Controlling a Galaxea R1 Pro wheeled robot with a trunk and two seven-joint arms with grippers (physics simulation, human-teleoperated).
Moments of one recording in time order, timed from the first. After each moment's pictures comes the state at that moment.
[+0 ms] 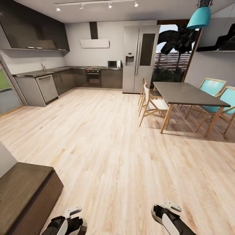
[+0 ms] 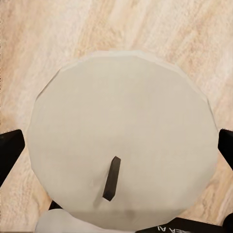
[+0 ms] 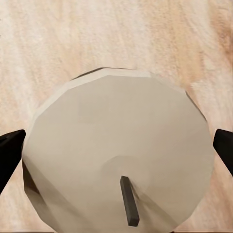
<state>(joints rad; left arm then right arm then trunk) -0.34 0.00 0.10 -0.64 0.22 0.52 0.09 -0.42 -0.04 0.19 -0.54 -0.60 0.19 -0.34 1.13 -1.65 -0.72</state>
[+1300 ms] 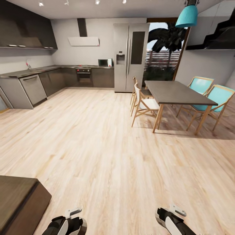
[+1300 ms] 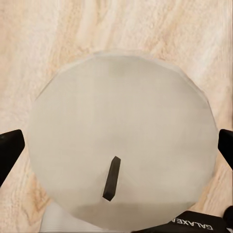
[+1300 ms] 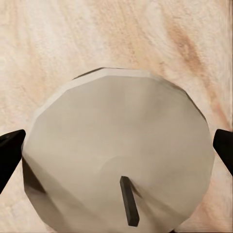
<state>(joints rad) -0.34 -0.01 0.10 -0.64 0.21 0.52 0.10 -0.42 -0.05 0.14 -0.48 -0.60 0.14 -0.34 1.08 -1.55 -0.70</state>
